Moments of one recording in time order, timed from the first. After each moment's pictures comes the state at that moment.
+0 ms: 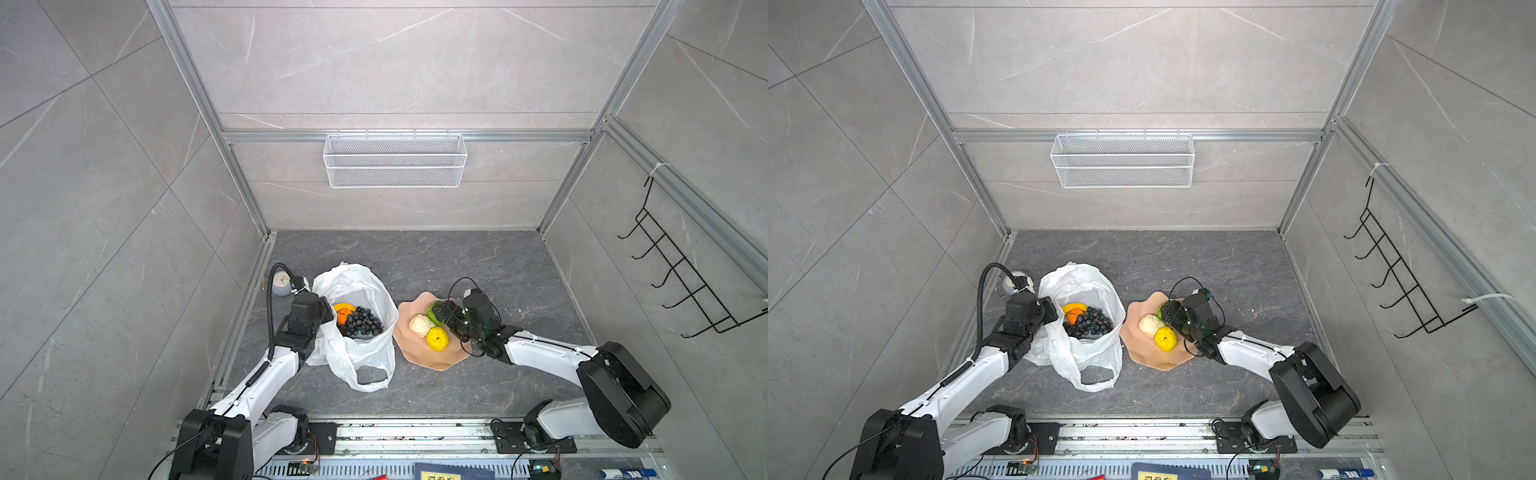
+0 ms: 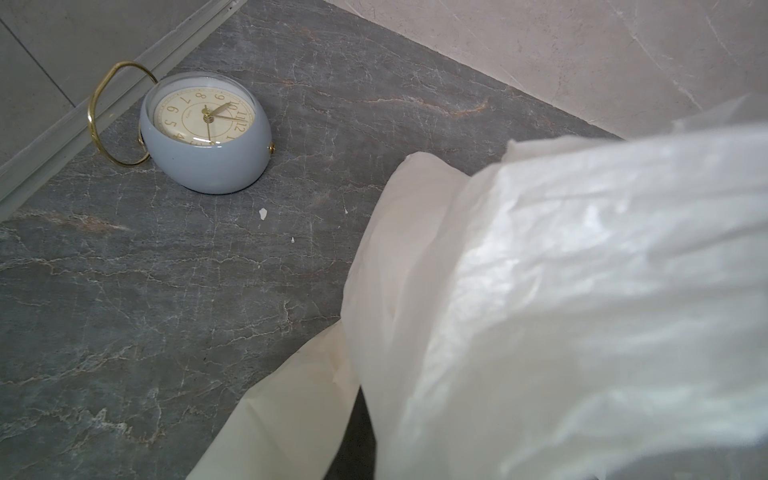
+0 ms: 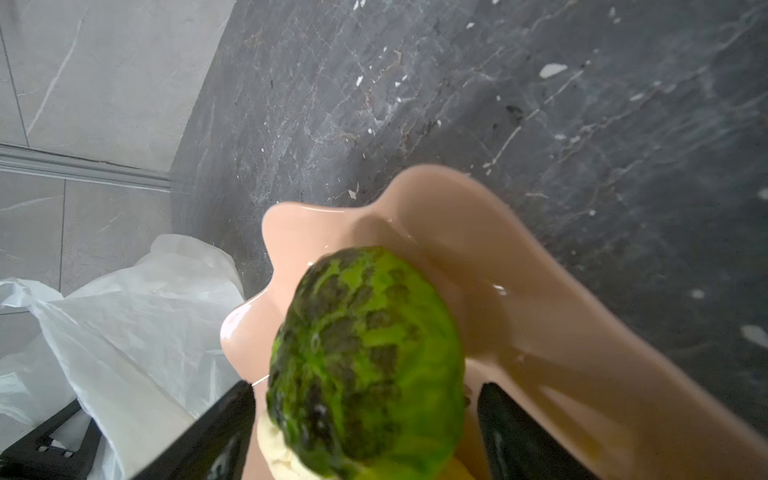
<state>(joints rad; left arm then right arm) -0.22 1.08 0.52 -0.02 -0.22 -0.45 0.55 1.42 0.57 0.17 -0.05 1.07</state>
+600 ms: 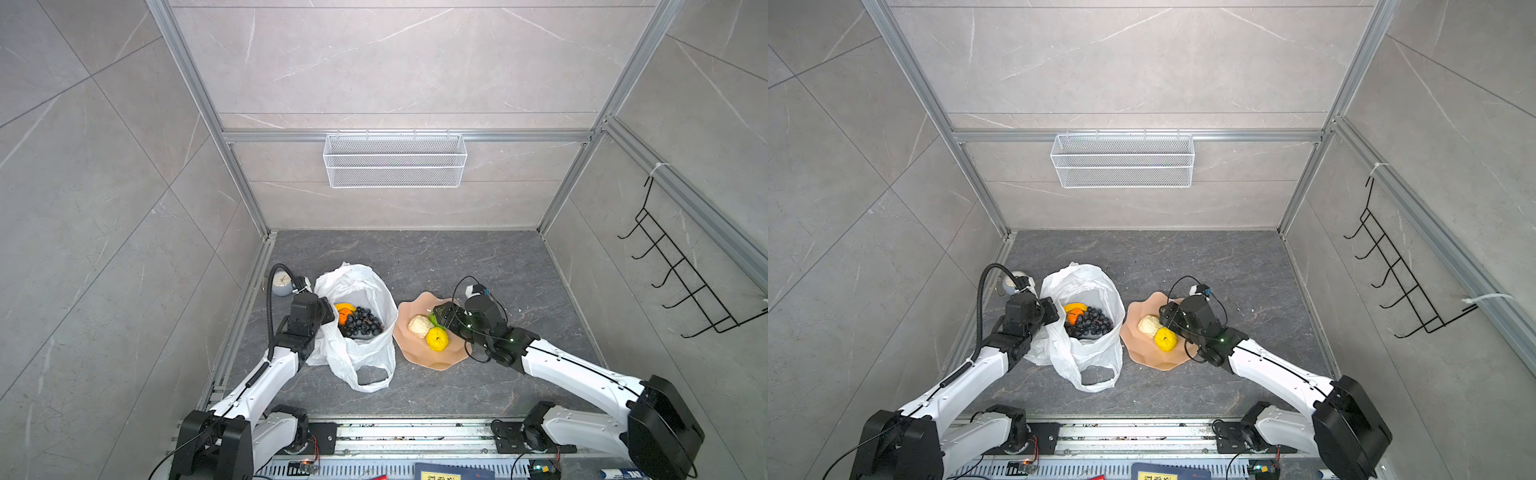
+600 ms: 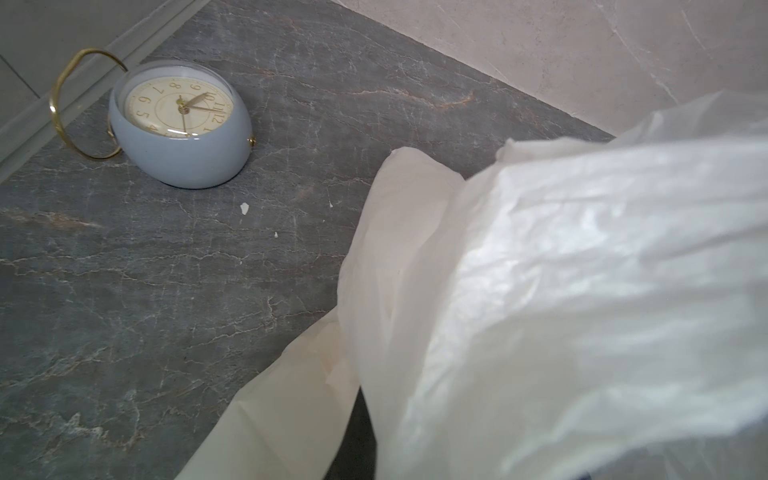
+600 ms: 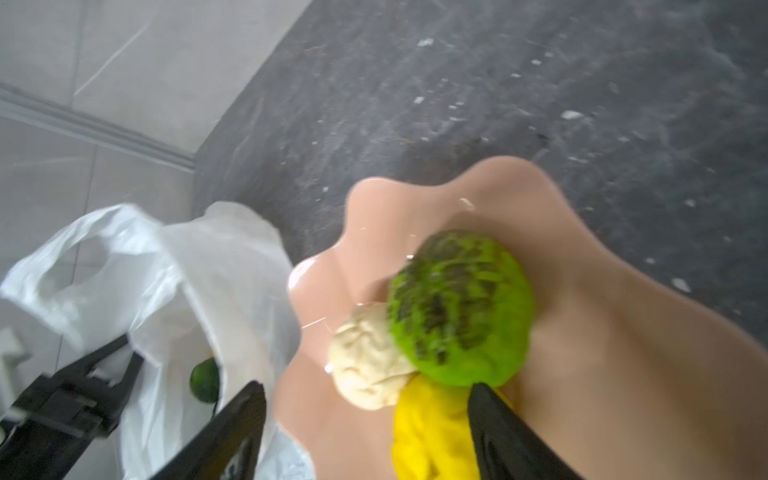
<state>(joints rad) -0.22 1.08 0.51 -0.02 -0.17 -0.44 0.71 1.18 0.68 -0.12 0.10 0.97</state>
